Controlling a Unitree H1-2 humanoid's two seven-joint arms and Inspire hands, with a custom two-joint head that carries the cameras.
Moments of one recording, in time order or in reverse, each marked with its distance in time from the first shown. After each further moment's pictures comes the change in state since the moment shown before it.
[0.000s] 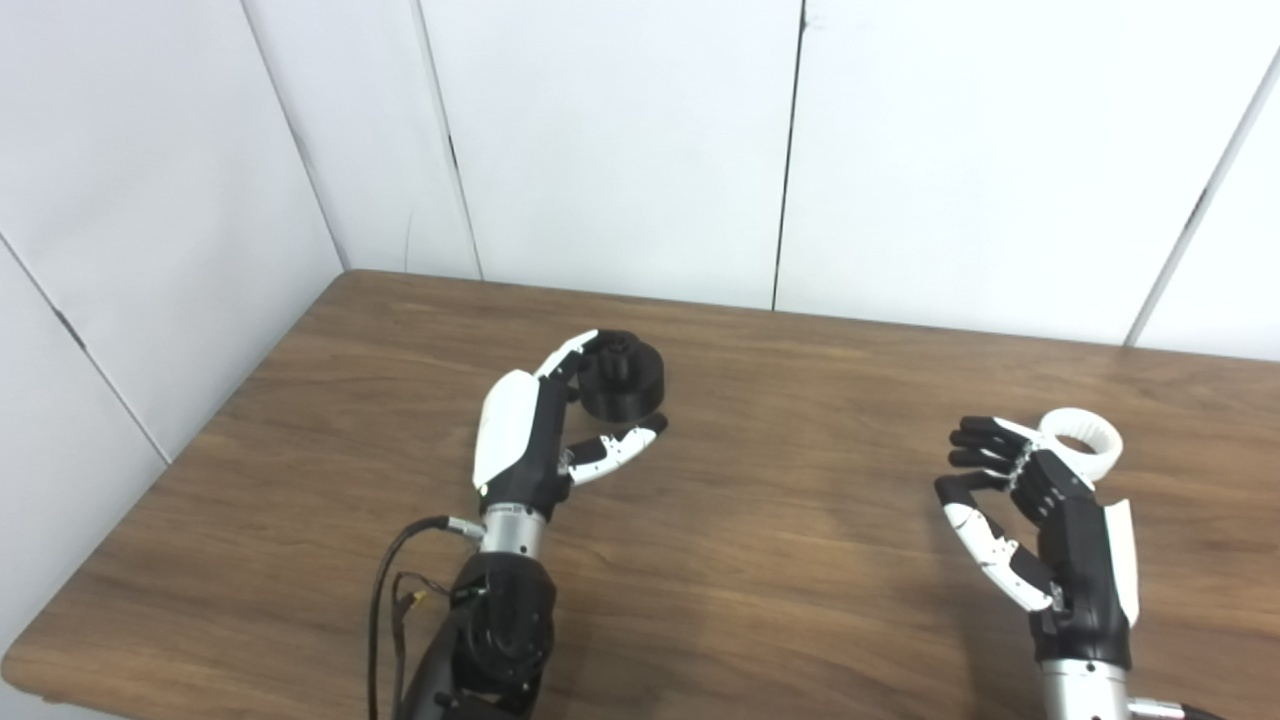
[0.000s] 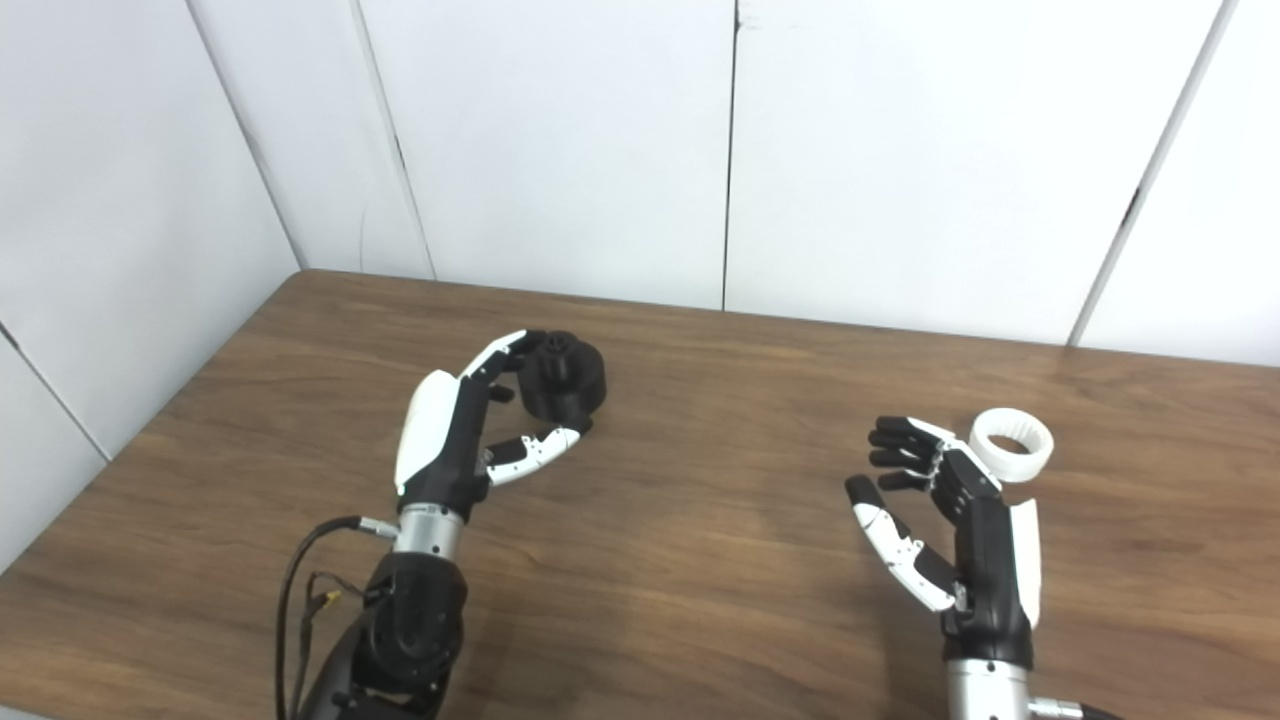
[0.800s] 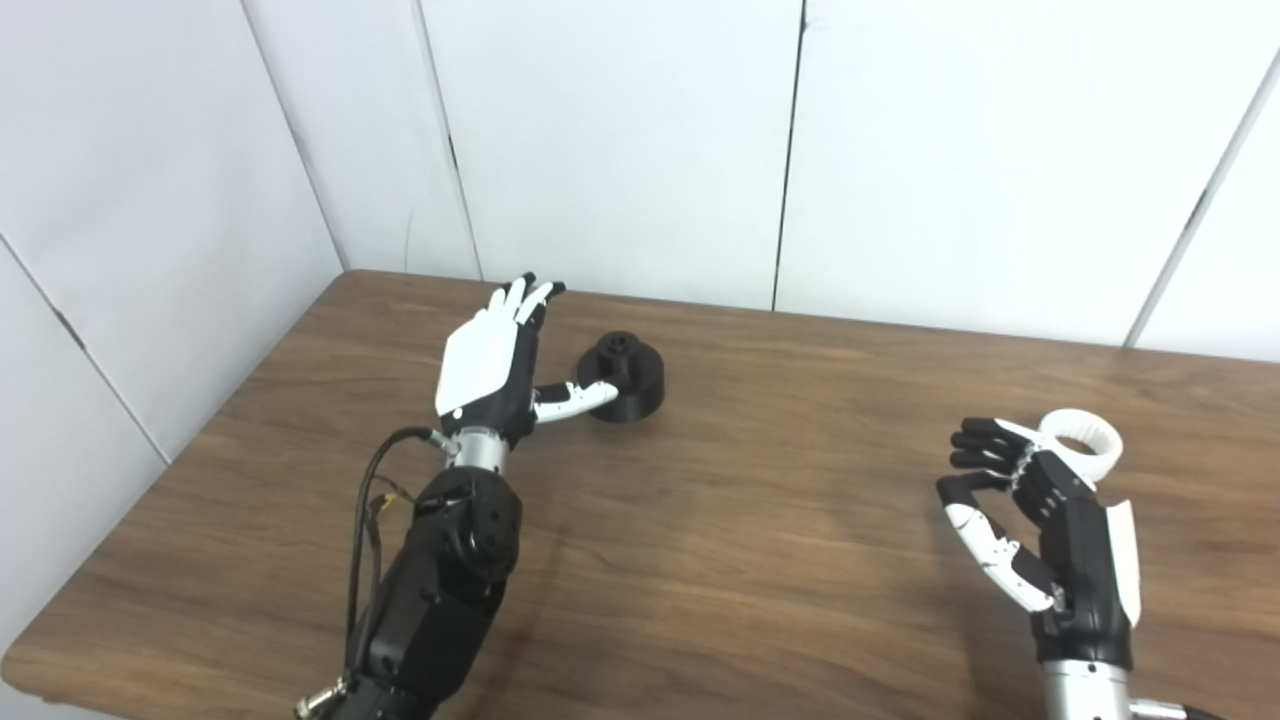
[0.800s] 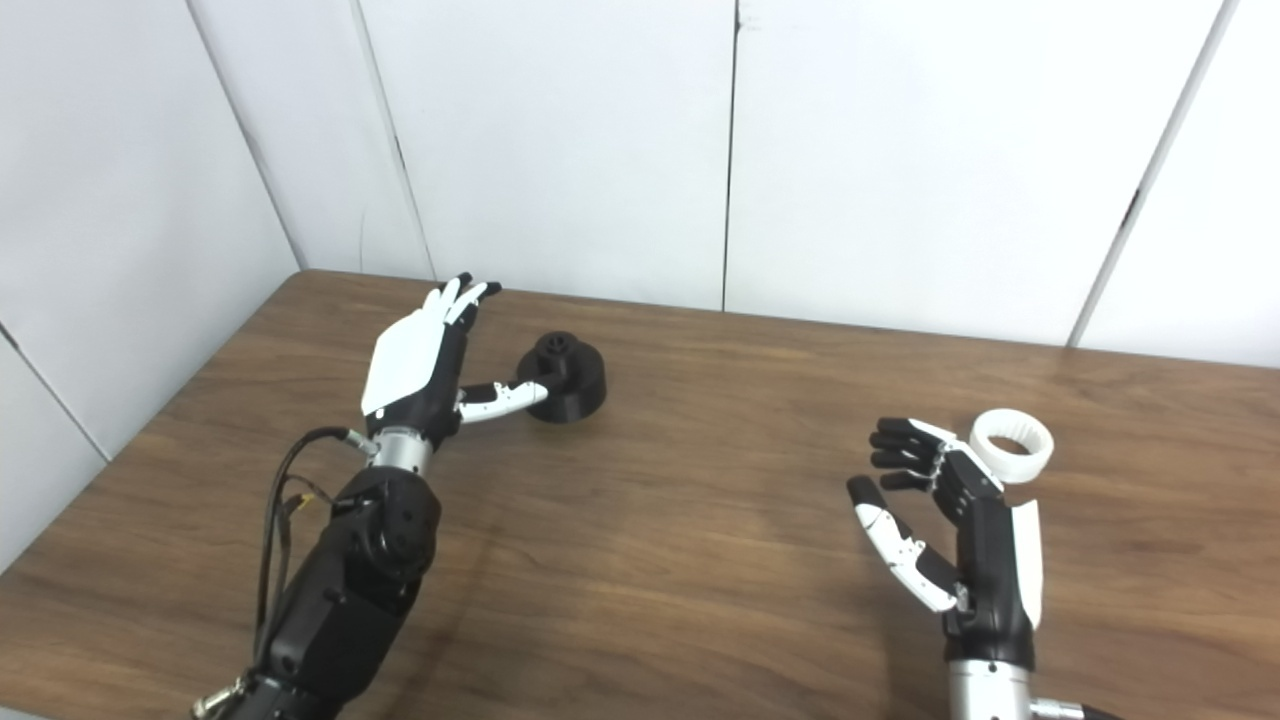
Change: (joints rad) left arm -0.170 0.164 -0.064 0.183 0.132 0.167 -0.078; right arm -0.001 -0.001 -0.002 0.002 0.000 0.000 -0.004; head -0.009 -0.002
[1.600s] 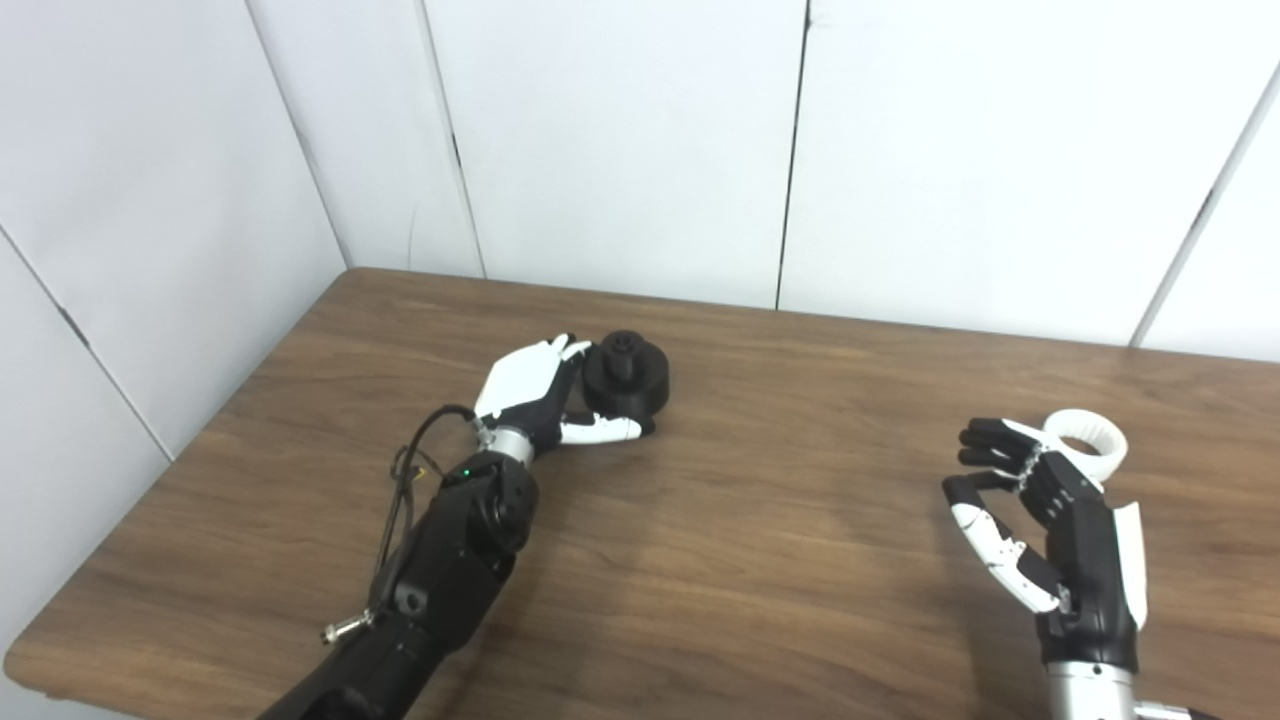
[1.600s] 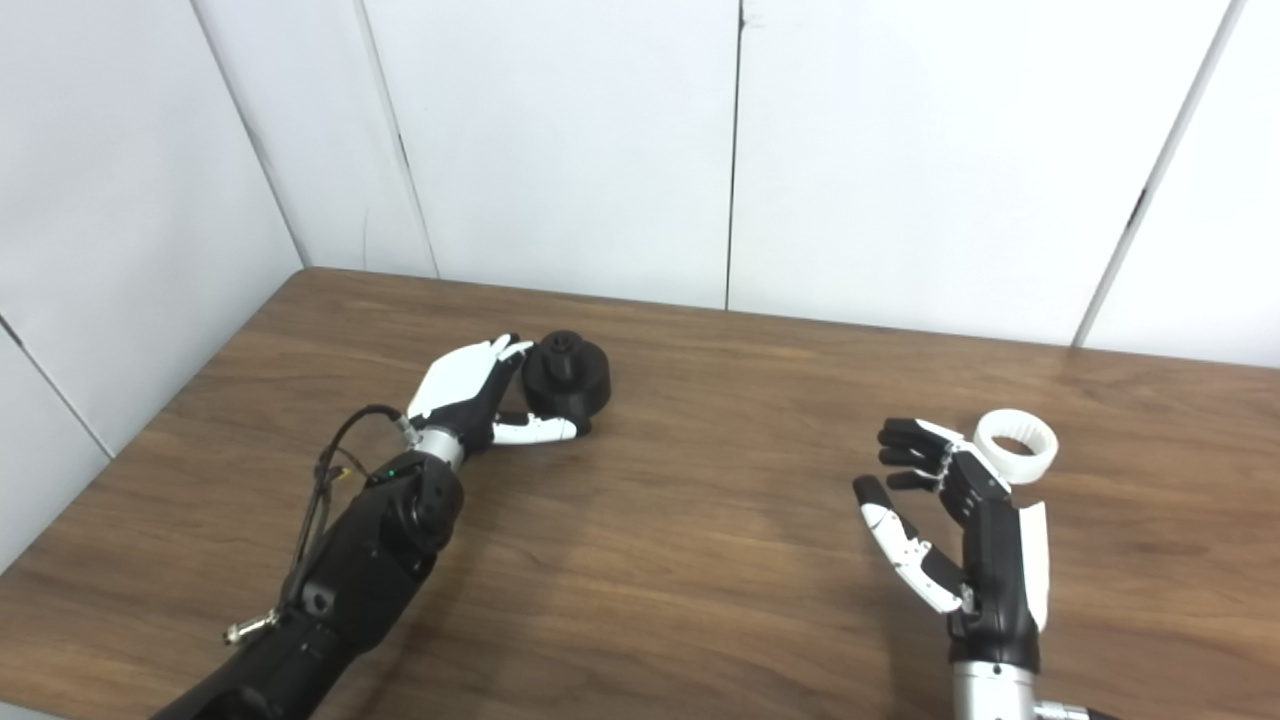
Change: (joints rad) left arm -0.124 0.047 -0.123 0.296 -0.044 -0.020 -0.115; right arm 0.004 0.000 -0.003 -0.007 -0.003 0.004 -0.009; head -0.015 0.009
